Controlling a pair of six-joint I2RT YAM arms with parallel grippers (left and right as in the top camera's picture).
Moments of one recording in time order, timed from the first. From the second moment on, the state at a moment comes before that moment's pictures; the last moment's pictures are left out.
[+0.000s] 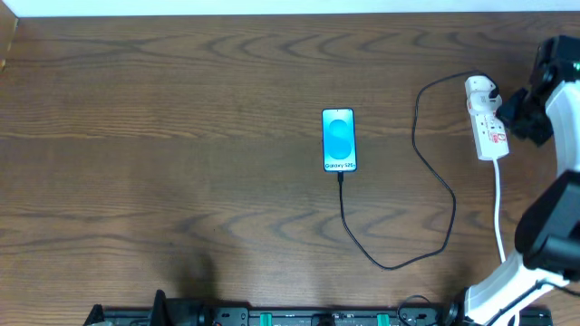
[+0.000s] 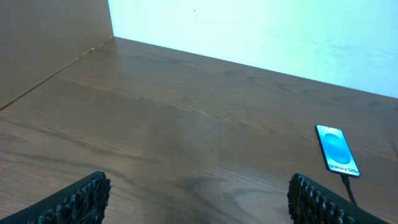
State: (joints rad) left arm 0.00 0.00 1.14 -1.42 -0.14 -0.17; right arm -0.30 1.94 1.62 -1.05 0.15 0.59
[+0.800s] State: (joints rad) left arm 0.00 0.00 1.14 -1.42 -0.14 -0.17; right arm -0.31 2.15 1.70 -0.83 0.05 0.53
